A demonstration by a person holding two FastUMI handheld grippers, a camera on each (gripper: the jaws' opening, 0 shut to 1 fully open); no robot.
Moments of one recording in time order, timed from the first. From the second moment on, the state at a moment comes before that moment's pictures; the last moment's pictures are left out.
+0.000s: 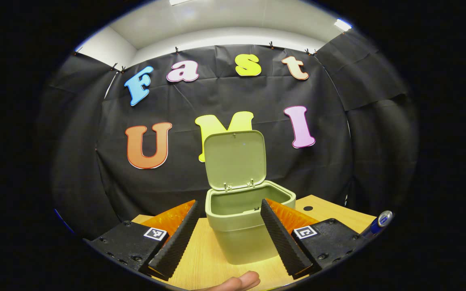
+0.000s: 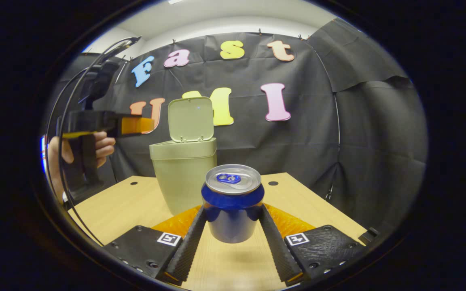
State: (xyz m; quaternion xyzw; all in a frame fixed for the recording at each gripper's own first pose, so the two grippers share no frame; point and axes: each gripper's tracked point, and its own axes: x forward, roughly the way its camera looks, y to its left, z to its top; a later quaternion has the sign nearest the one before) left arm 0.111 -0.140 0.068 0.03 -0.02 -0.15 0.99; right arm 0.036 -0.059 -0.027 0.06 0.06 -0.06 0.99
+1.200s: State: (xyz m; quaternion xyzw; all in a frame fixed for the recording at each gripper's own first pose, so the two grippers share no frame) left arm 0.032 -0.050 -0.033 0.01 0.03 -0.09 1.00; right arm 0.006 -0.010 0.025 -0.01 0.06 -0.01 1.00
